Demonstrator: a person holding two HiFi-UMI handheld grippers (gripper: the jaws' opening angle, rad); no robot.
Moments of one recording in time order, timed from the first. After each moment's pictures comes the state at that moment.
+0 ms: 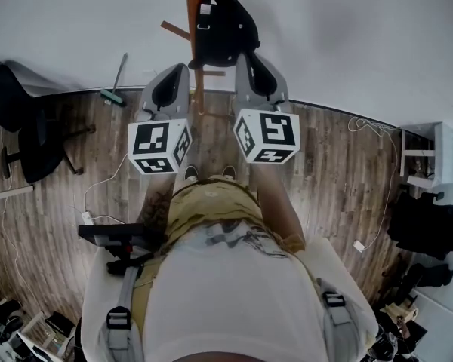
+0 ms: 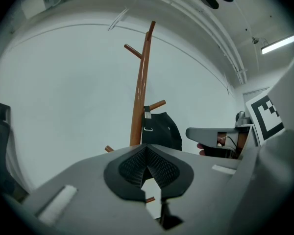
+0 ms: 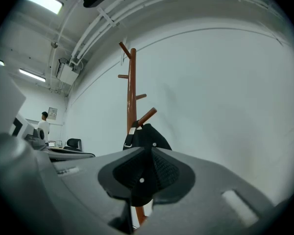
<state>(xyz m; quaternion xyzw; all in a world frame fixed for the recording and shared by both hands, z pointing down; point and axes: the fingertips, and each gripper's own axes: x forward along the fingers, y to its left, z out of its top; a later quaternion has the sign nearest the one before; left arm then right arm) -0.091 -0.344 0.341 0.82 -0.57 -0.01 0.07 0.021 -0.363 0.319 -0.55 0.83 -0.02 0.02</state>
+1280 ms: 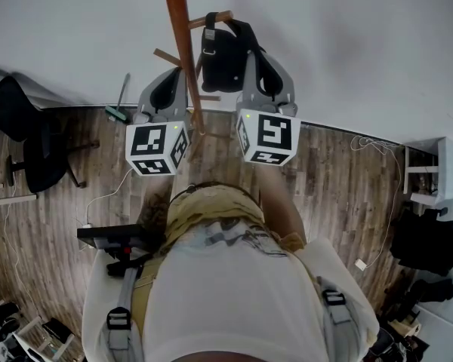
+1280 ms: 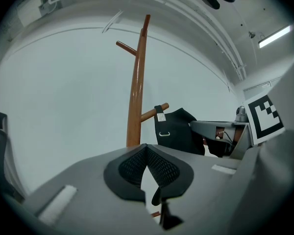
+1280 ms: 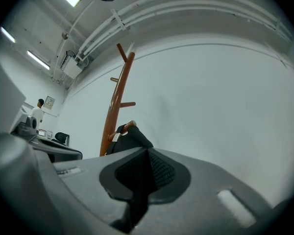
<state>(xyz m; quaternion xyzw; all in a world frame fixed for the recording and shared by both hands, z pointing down) -0.082 -0.391 0.325 0.82 -0.58 -0.01 0.04 0.050 -0.414 0.288 -0.58 0.81 0.07 0.02</state>
